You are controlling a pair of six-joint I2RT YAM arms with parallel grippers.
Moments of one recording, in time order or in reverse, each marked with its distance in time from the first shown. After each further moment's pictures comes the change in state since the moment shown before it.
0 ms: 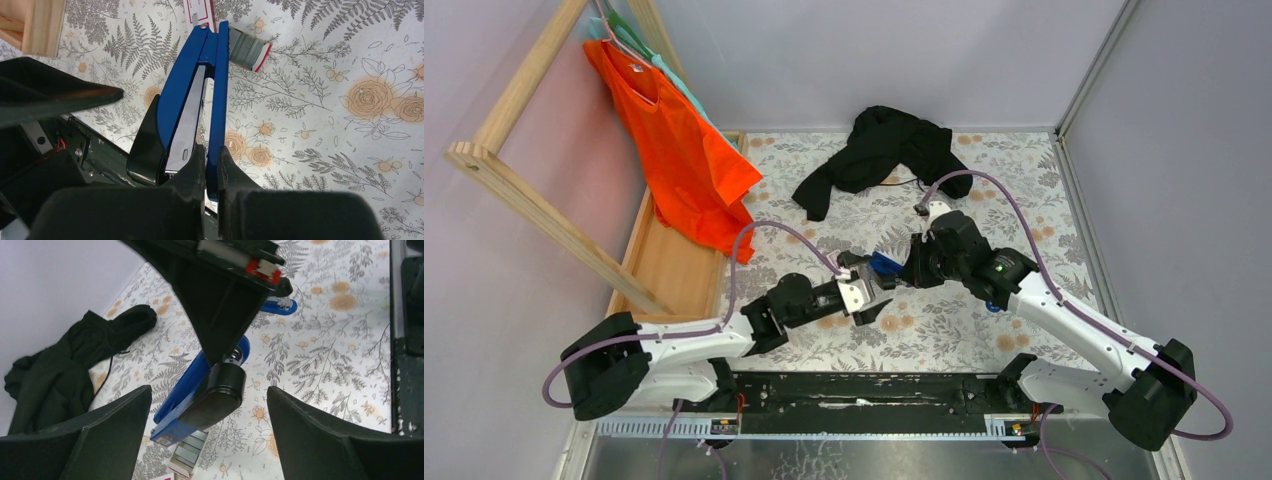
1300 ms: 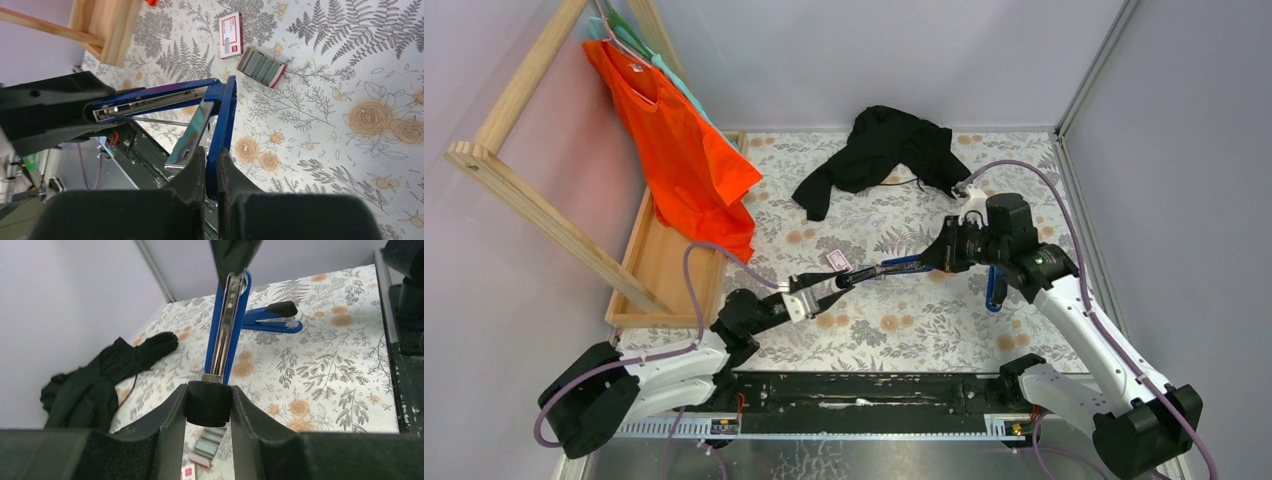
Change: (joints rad) left arm 0.181 -0.171 -0.253 0.291 0.239 0.041; right arm -0.309 -0.103 0.001 -0.021 -0.400 -0.104
